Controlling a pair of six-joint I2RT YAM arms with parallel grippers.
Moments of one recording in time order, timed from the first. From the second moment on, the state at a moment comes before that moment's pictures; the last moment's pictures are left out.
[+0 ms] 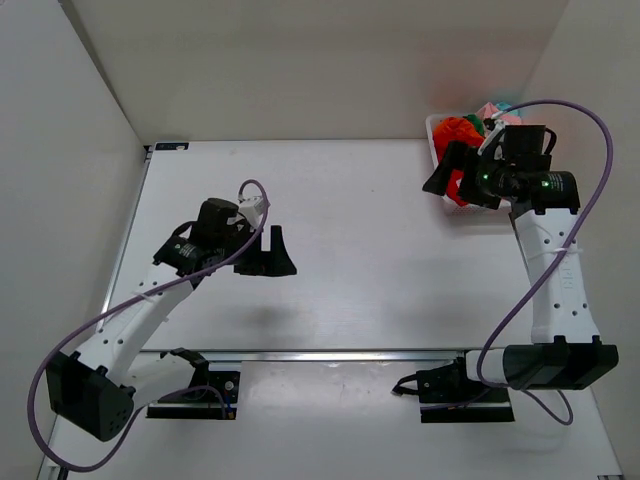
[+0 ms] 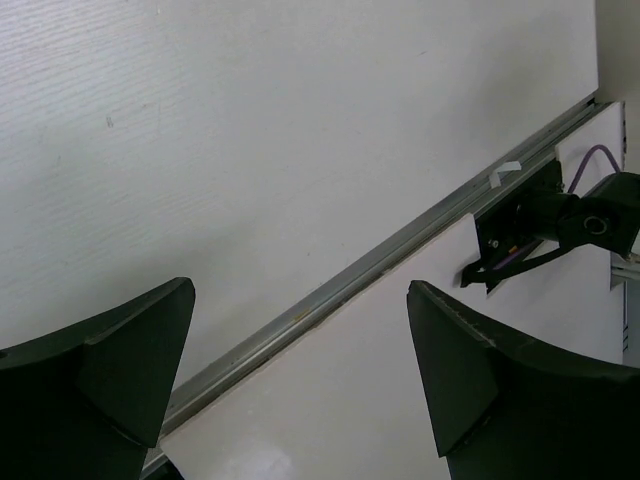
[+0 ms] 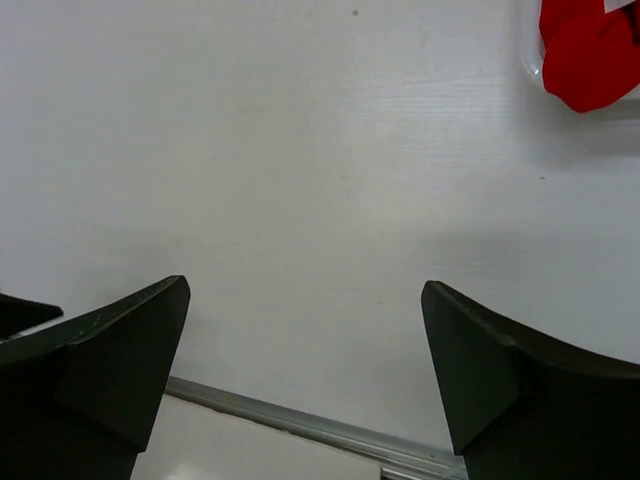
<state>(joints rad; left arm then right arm) -0.45 1.10 0.98 -0.69 0.41 -0.40 -0.02 1.31 1.62 -0.99 -0.34 0.28</state>
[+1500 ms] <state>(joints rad) -0.28 0.85 0.91 -0.55 0.28 -0.48 -0.16 2.27 2.17 -0.81 0.04 0.12</state>
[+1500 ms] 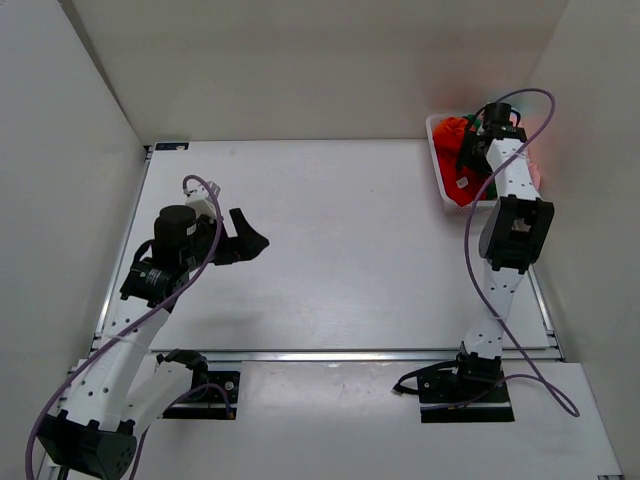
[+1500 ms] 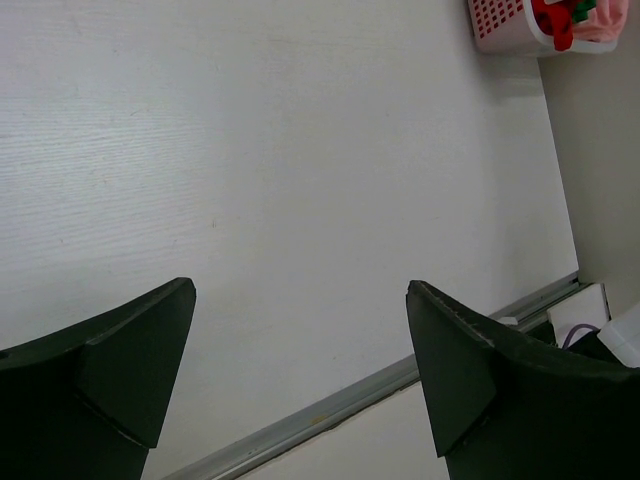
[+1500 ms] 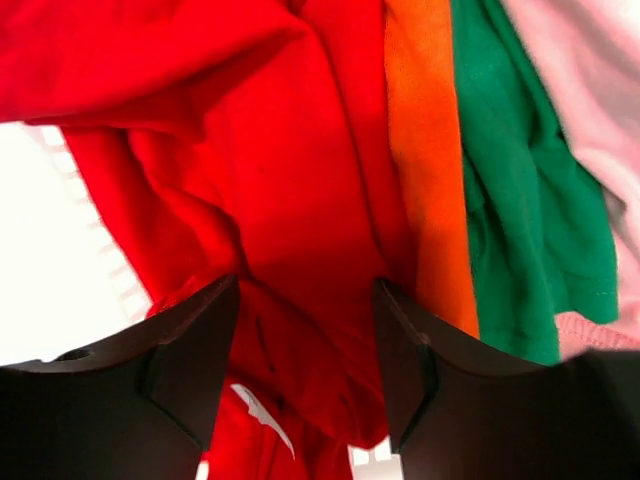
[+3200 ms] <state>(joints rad) -0.27 0.52 0.97 -0.71 -0.02 -0.50 0.60 2.03 1.97 -0.85 -0.25 0.29</state>
